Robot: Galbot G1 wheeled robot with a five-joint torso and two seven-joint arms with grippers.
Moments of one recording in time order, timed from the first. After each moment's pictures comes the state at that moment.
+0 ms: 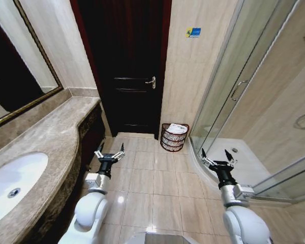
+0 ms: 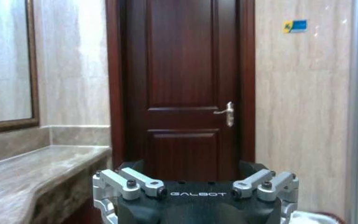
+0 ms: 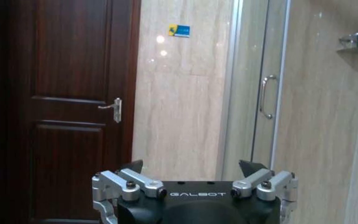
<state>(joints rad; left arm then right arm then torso) 1.57 -1.38 -0.55 -2.27 -0.14 0.14 -0.13 -1.63 1.47 0.68 2.35 0.09 -0.19 0.05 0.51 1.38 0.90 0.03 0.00</state>
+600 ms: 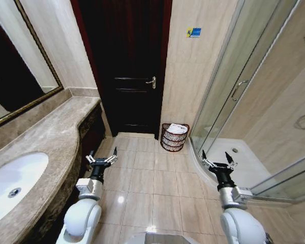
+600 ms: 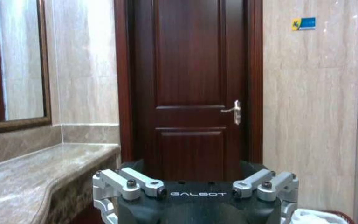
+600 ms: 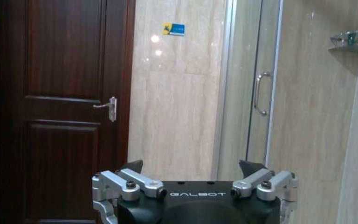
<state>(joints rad) 1.62 -1.40 -0.58 -2.31 -0.13 0.13 -0.12 -1.65 1.51 0.68 2.34 0.06 -0.15 0.05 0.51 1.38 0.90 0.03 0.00</state>
